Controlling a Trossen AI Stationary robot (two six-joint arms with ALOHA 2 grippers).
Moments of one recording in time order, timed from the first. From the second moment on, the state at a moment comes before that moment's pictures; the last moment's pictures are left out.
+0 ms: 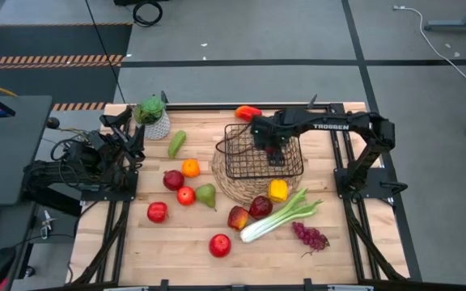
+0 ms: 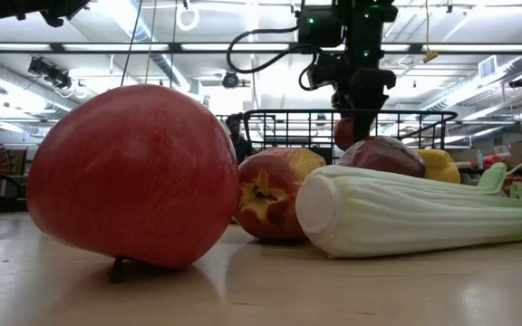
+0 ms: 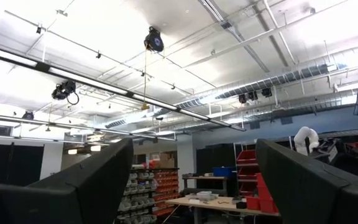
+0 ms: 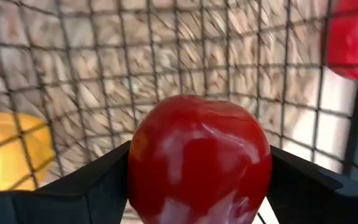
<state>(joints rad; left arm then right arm) 0.04 0.19 0.21 0.75 -0.52 0.43 -0.26 1.68 1.40 -1.10 0.11 -0.21</state>
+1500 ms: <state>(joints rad) 0.04 0.19 0.21 0.75 -0.52 0.43 -0.35 1.68 1.15 -0.95 0.18 -0.22</state>
